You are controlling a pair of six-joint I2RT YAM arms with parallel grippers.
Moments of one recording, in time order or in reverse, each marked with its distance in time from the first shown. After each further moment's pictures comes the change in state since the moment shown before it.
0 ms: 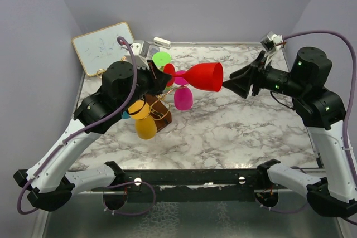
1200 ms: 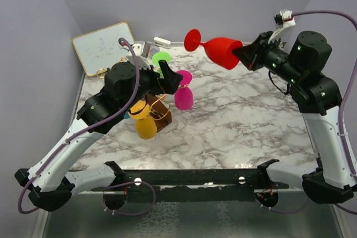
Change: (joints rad) left arm 0.000 0.015 -0.040 0.056 -0.010 -0.001; right arm 0.000 0.079 0.055 0.101 0.283 0.095
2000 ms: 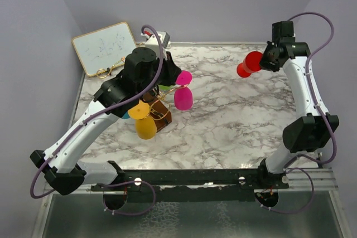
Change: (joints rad) left arm 0.000 0.177 0.171 -0.066 0.008 0.089; right arm -0.328 0.538 0.137 -0.370 0.459 0.149
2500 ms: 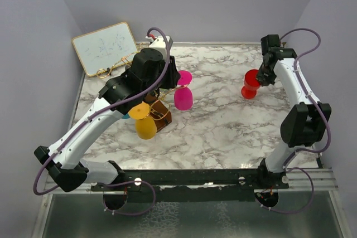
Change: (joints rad) left arm 0.000 0.051 0.010 -0.108 -0.035 0.004; right arm -0.020 0.047 -0.155 -0.053 0.190 0.119
